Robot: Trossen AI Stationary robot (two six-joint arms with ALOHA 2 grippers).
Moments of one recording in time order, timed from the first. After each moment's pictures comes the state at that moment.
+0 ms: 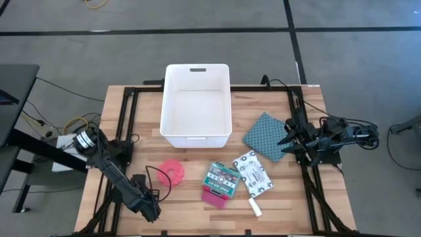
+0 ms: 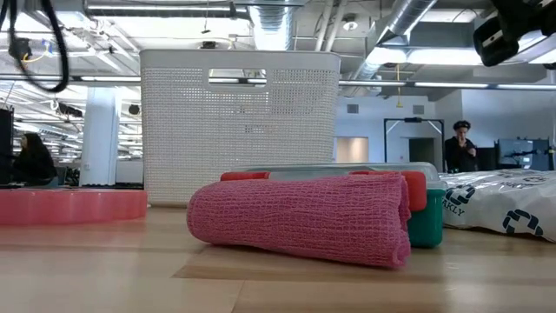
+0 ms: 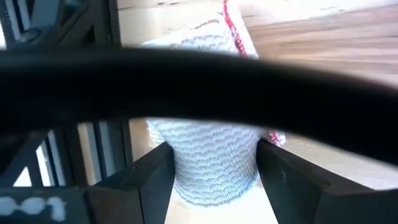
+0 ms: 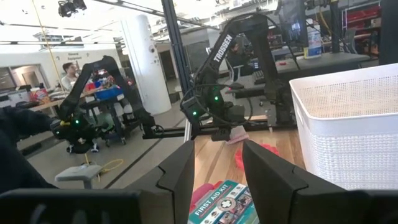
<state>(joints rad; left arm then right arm) -0.88 1.78 1.00 -1.01 0.23 -2.41 0.16 0.00 0.30 -0.21 -0.18 0.18</state>
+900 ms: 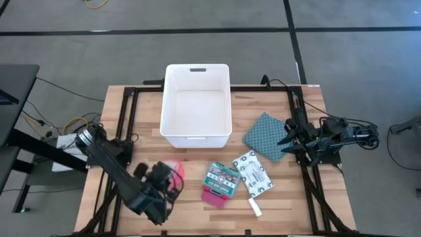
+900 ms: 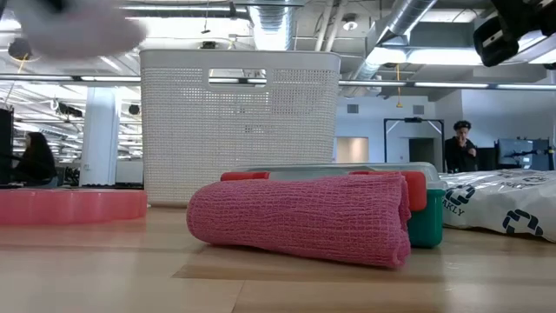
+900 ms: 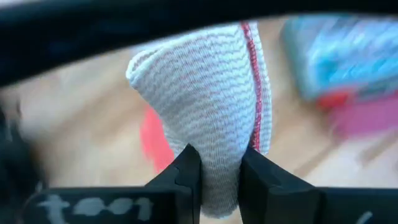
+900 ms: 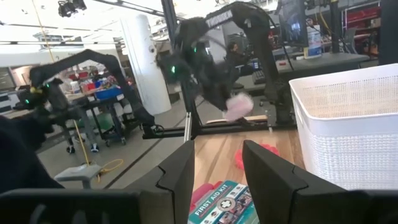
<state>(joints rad) -0.76 1.76 1.61 -1.56 -0.56 -1.74 0.16 0.00 0.30 -0.21 -0.18 0.18</state>
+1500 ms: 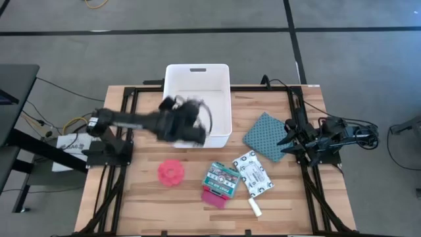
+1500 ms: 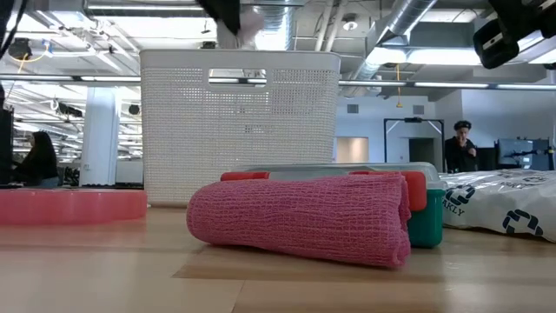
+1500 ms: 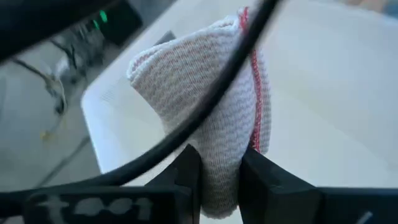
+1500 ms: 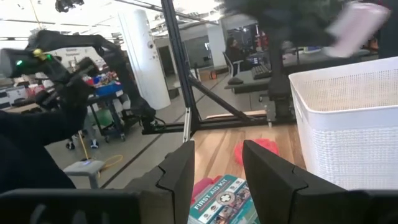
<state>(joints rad) -0.09 1.75 1.84 -1.41 -0.90 -0.75 0.16 0.00 0.30 -0.23 -0.18 0.18</state>
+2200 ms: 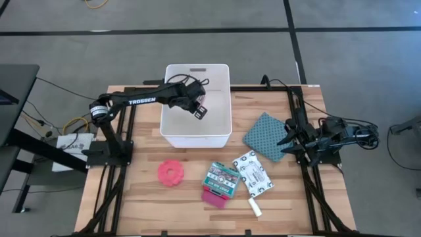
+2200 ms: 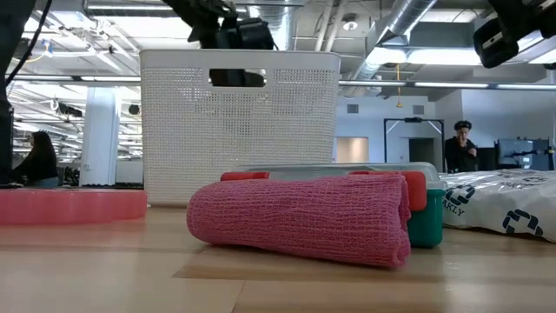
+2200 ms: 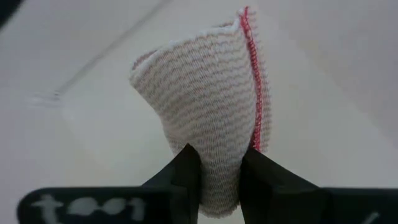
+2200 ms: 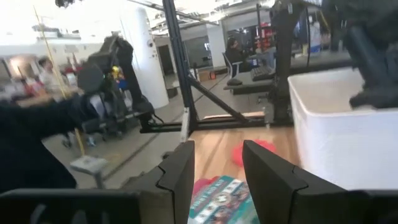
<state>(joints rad) 0.43 1.75 1.41 -0.77 -0.21 -0.38 0.16 0.00 0.30 -0.23 -0.18 0.13</state>
